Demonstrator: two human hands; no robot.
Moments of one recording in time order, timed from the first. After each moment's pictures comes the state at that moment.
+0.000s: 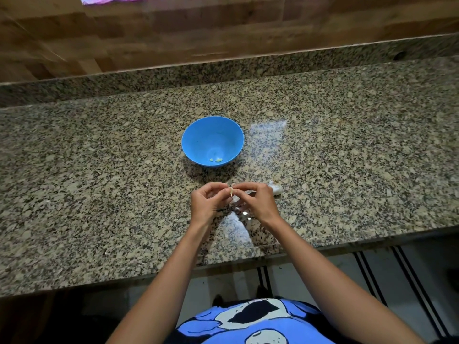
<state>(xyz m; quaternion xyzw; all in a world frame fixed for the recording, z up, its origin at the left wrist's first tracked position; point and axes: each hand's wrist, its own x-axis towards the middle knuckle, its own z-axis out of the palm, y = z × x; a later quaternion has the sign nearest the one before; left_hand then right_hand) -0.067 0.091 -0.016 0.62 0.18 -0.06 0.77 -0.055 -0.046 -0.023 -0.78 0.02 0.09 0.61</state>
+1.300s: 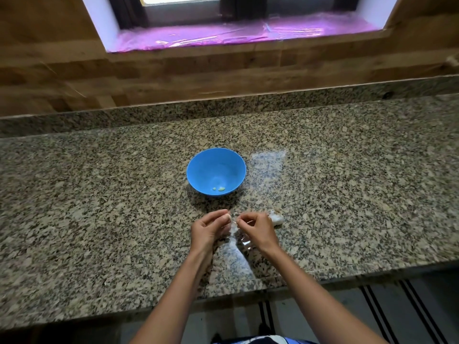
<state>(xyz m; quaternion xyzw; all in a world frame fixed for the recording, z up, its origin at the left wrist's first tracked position) -0.063 0.097 -0.015 0.53 0.24 -0.07 0.81 -0.051 -0.042 -0.024 -0.81 0.03 0.08 0.58</state>
